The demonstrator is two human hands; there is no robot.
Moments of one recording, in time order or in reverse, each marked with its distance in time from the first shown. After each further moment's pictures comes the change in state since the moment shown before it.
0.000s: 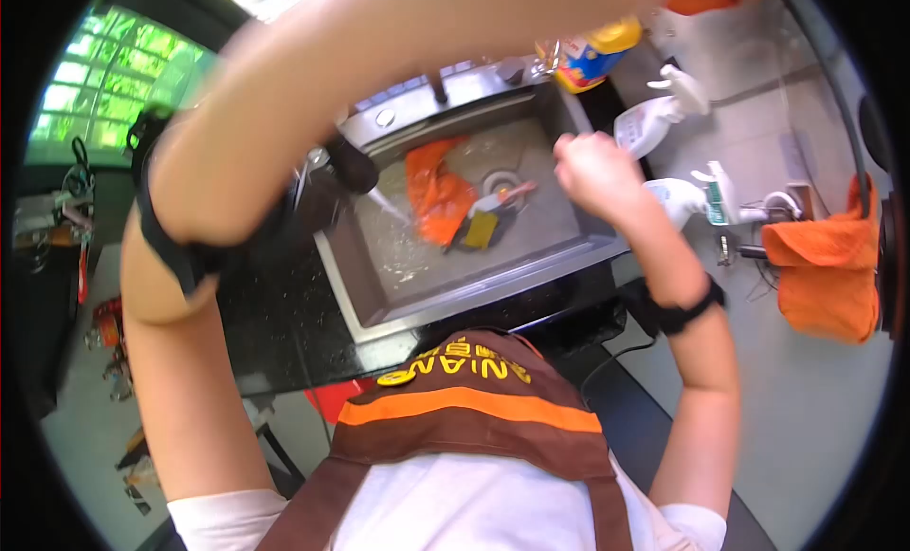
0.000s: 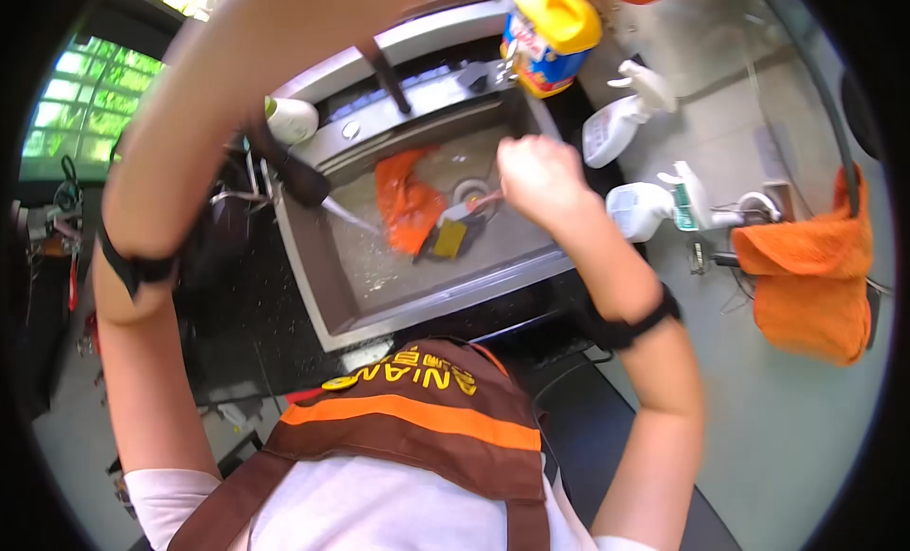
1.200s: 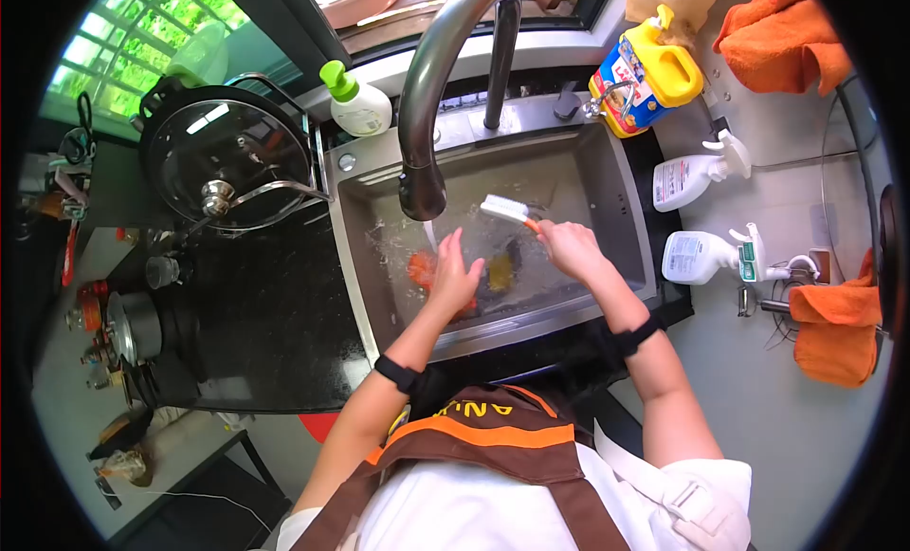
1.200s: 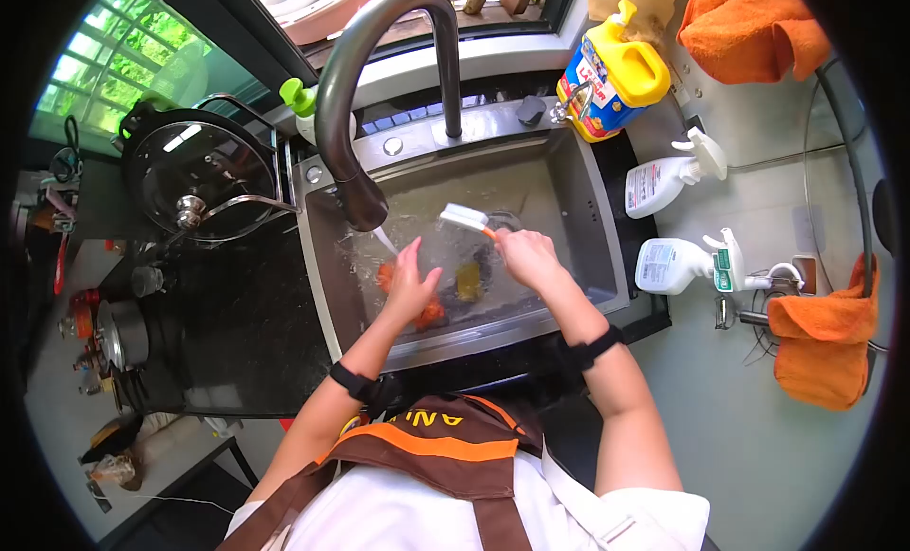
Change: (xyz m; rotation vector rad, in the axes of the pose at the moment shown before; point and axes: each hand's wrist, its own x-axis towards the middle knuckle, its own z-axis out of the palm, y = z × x) left_hand -0.321 -0.227 0.241 -0.077 0.337 -0.929; right_hand 0.045 -0.058 0.164 0.143 -0.171 -0.077
